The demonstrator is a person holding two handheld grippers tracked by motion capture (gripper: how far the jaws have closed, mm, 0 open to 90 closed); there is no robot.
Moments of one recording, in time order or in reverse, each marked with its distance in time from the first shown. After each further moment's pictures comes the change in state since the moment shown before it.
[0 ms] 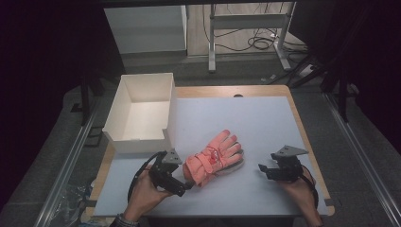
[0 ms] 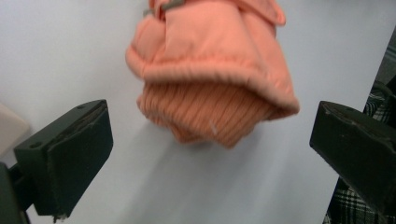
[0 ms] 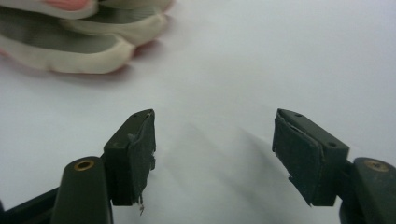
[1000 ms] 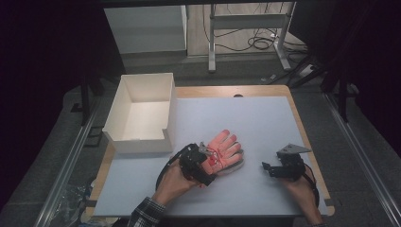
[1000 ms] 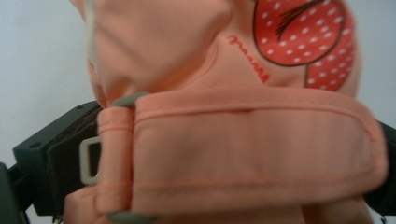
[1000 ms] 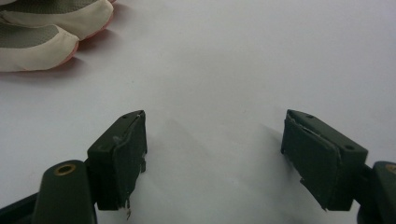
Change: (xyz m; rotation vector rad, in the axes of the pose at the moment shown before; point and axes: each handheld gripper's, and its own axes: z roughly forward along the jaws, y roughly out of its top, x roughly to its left) left arm -0.002 0.045 0.084 0.140 0.032 0.027; right arm -0.015 -0.007 0.006 0.014 -0.052 0.045
